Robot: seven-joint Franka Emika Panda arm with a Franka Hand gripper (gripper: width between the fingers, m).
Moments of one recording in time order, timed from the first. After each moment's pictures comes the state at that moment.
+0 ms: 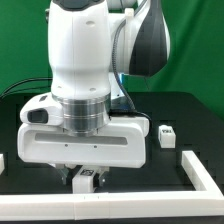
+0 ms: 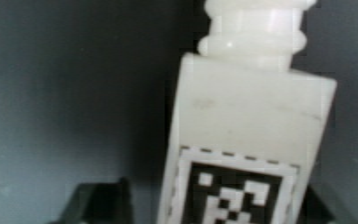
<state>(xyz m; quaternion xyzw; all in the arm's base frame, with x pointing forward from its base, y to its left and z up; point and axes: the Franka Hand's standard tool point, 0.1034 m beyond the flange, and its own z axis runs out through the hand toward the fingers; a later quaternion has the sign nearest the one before) 0.600 -0.052 0.010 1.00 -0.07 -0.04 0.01</state>
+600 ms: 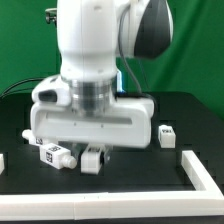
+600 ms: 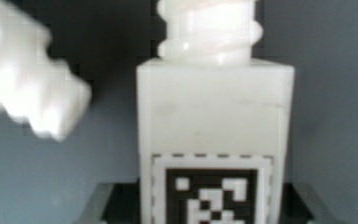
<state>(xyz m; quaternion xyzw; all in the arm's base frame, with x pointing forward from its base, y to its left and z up) 0.542 -0.027 0.047 0.99 -0.13 -0.06 0.00</state>
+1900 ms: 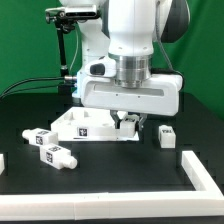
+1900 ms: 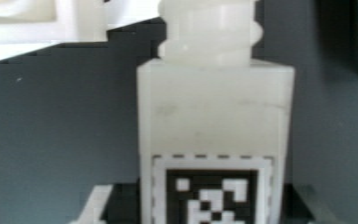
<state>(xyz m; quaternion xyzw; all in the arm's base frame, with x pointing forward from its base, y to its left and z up) 0.437 0.046 0.045 0.99 -0.15 -0.04 0.01</state>
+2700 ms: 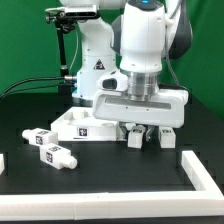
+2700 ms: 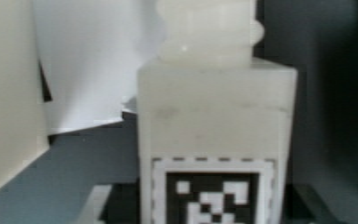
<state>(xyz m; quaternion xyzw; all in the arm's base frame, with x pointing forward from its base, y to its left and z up) 0.407 0.067 0.007 0.99 -0.13 -0.03 0.02</state>
